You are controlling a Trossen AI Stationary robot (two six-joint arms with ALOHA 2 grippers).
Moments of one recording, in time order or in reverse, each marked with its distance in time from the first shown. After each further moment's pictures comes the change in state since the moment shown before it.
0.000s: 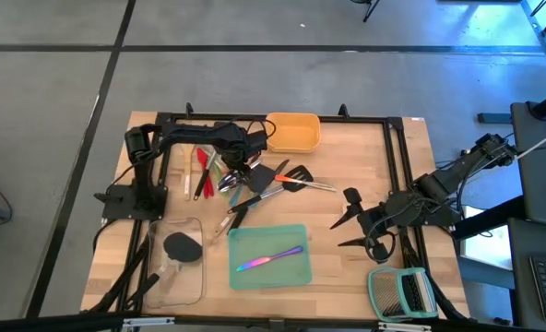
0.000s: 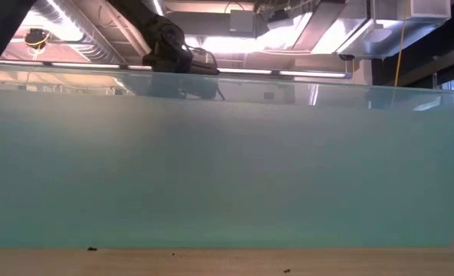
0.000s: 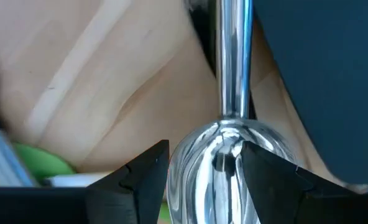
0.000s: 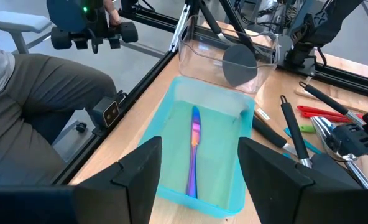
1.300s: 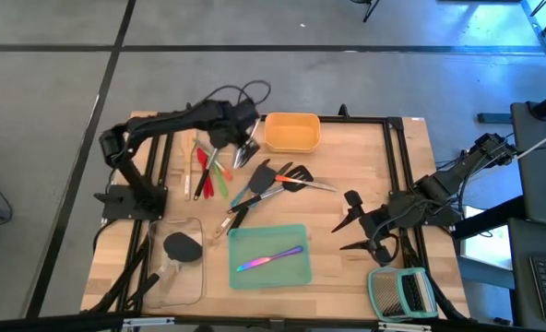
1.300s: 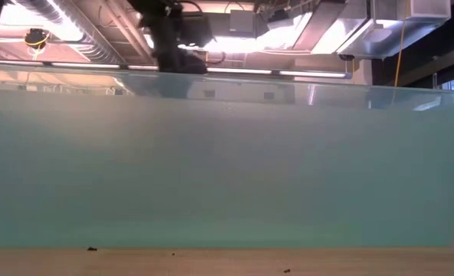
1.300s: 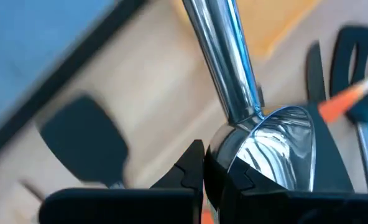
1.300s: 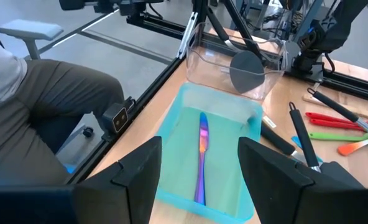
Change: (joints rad) left arm 0.083 -0.188 0.183 -0.005 -0.160 0.088; right arm 0.026 0.000 0.000 0.028 -0.002 0.012
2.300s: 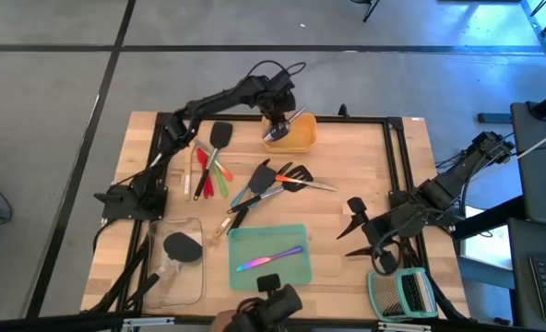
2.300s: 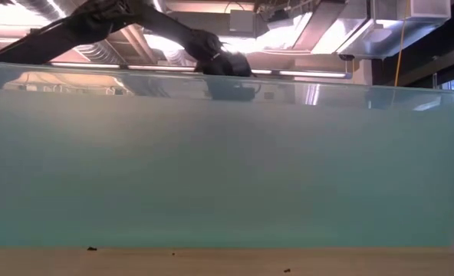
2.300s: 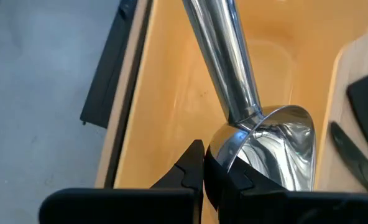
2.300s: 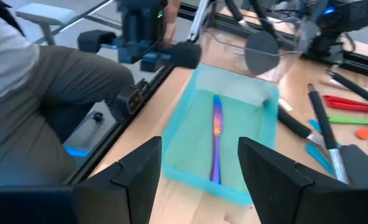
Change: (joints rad) left arm 0.129 0.621 0.723 -0.042 0.250 0.645; right arm 0.071 0.006 0.000 -0.075 0.034 0.060
